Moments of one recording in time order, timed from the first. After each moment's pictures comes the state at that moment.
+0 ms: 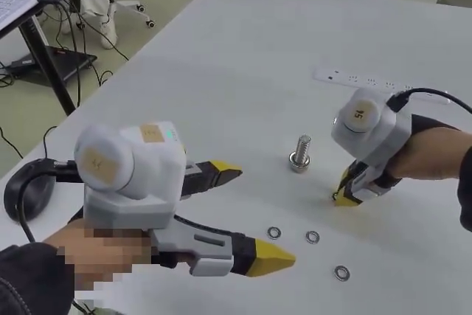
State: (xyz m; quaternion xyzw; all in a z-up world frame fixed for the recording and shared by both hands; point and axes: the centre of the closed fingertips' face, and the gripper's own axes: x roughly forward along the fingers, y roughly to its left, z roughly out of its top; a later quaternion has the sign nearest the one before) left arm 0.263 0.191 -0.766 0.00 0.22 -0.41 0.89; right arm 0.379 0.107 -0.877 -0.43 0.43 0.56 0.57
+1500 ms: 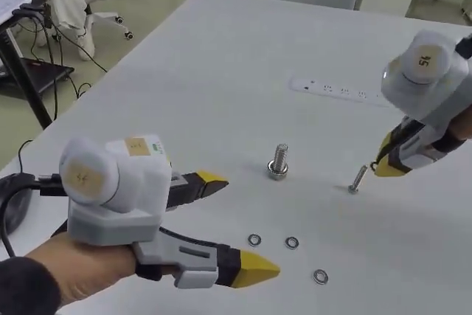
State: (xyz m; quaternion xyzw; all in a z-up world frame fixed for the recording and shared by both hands) left arm 0.261 0.184 -0.765 0.01 0.22 -0.42 0.88; right arm 0.405 0.043 -0.780 -0.45 0.41 0.51 0.60
